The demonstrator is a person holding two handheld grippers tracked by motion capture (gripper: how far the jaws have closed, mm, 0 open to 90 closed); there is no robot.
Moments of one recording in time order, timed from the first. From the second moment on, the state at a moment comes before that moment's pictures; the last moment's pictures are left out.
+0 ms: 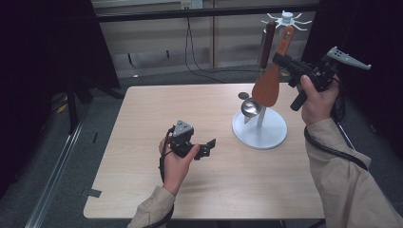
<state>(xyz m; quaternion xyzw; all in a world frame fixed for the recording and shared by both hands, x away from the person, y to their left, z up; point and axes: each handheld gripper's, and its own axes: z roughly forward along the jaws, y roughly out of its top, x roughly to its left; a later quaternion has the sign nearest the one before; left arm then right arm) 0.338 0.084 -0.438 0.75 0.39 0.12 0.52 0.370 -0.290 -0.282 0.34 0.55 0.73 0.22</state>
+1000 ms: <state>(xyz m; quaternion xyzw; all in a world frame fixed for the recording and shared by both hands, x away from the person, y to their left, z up) 0.337 0.082 -0.436 0.76 0.38 0.13 0.52 0.350 -0.291 -0.293 0.36 0.56 0.68 0.30</state>
